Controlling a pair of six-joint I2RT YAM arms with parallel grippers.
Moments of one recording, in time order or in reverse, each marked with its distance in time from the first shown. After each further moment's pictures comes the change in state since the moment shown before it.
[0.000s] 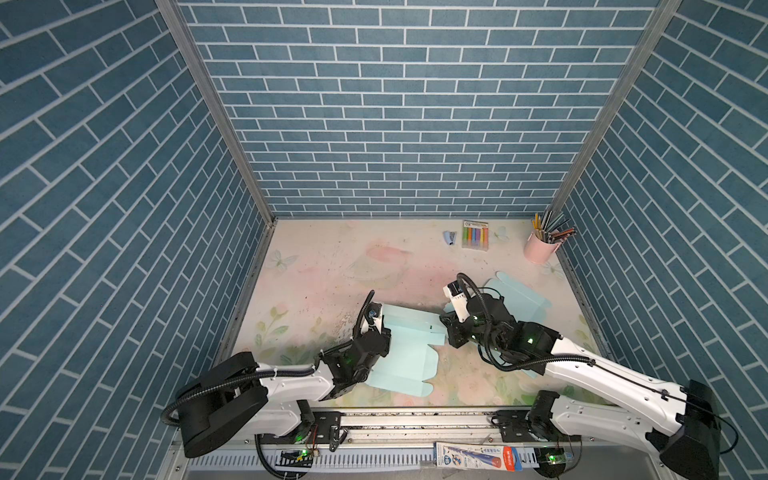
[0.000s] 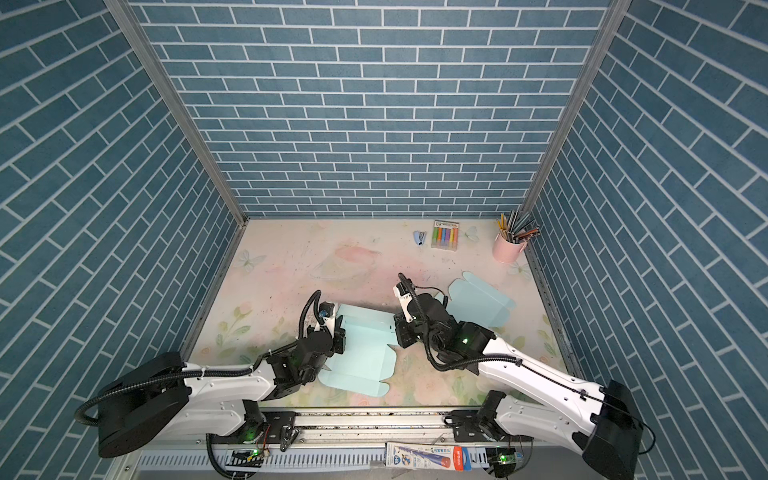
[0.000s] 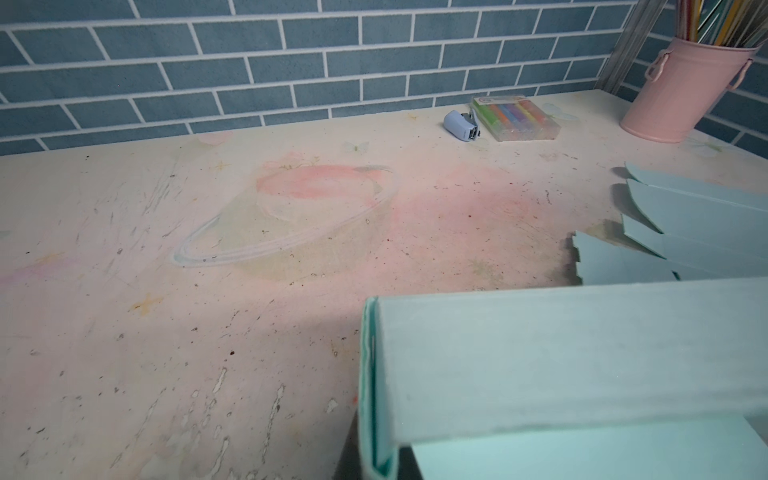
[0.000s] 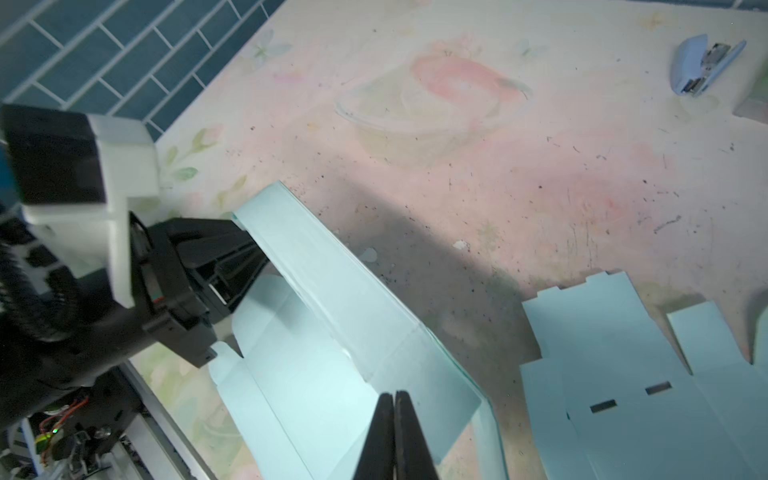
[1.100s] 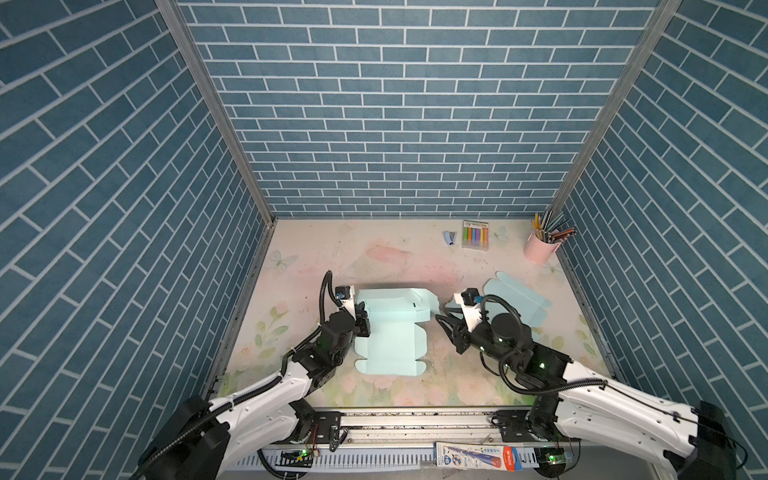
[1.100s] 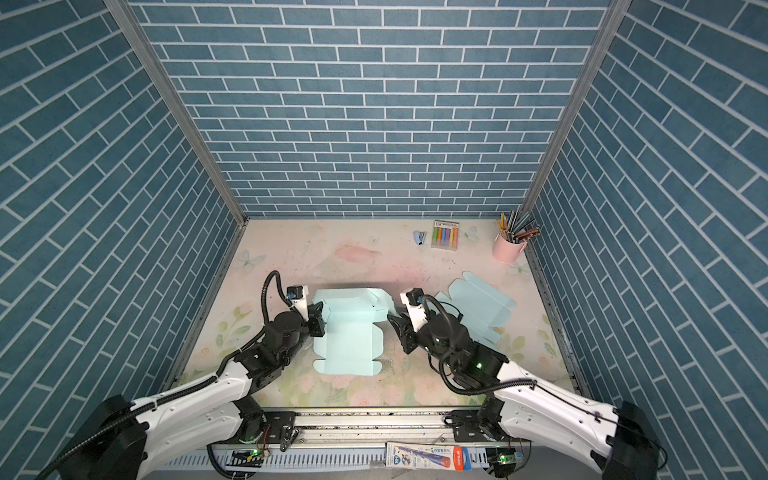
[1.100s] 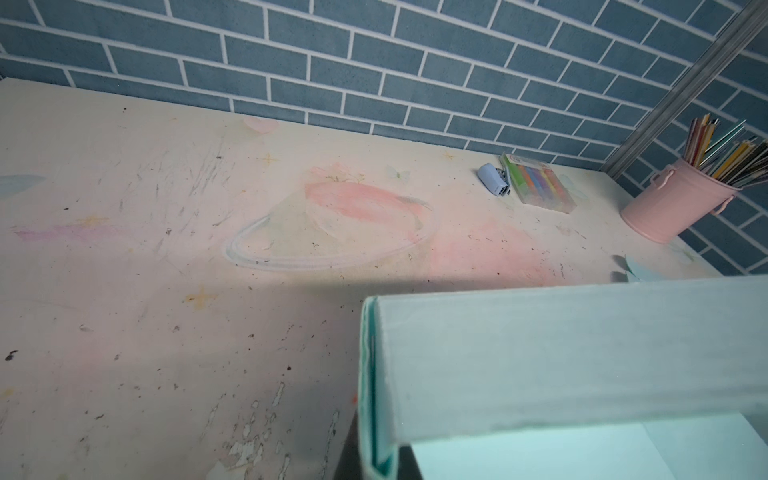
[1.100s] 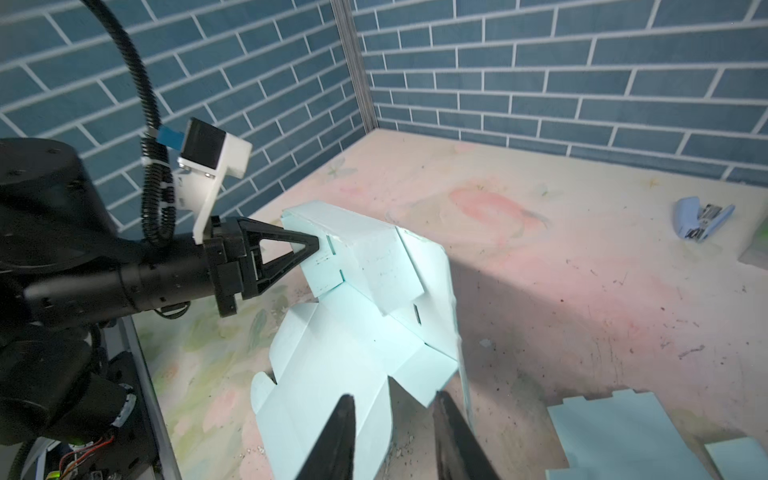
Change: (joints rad) left arm 0.351 -0.314 0.015 -0.241 0.340 -0.092; right arm 0.015 -0.283 -0.326 0.519 -0.020 -0.113
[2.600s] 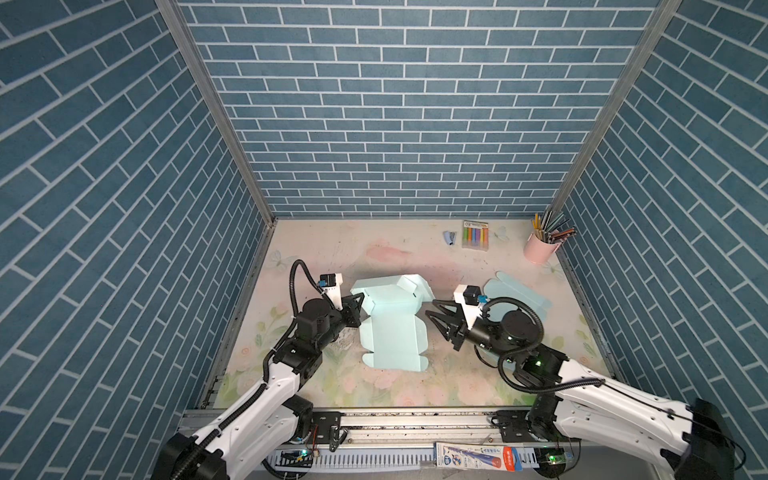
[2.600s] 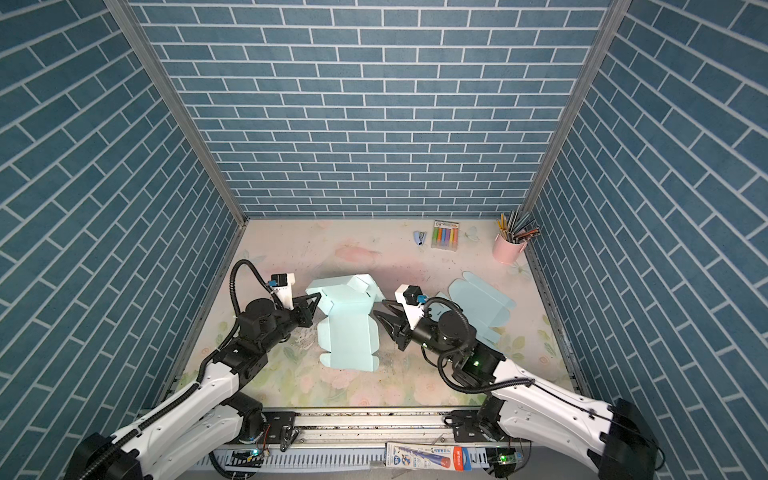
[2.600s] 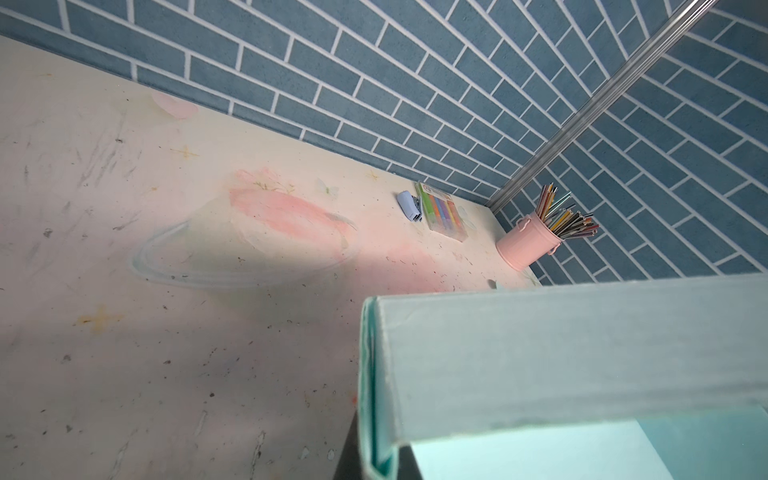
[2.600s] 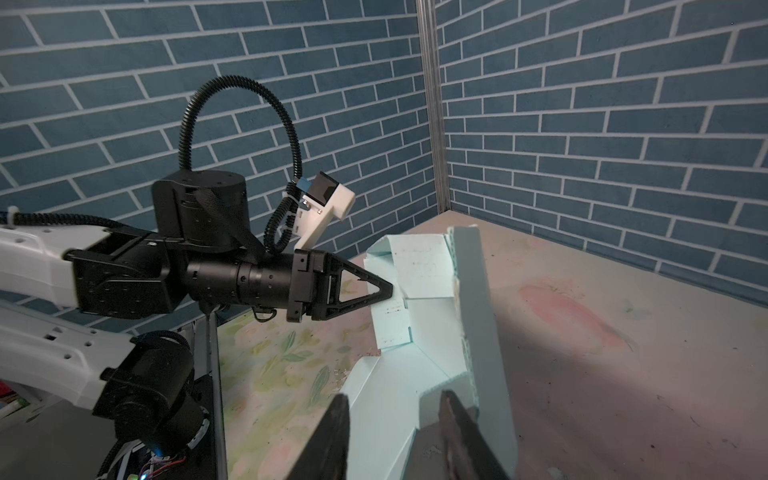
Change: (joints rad) left arm 0.240 -0.089 0.058 -0.056 0.473 -0.097; right arm -0.035 0.022 0.054 0.174 -0.196 -0.097
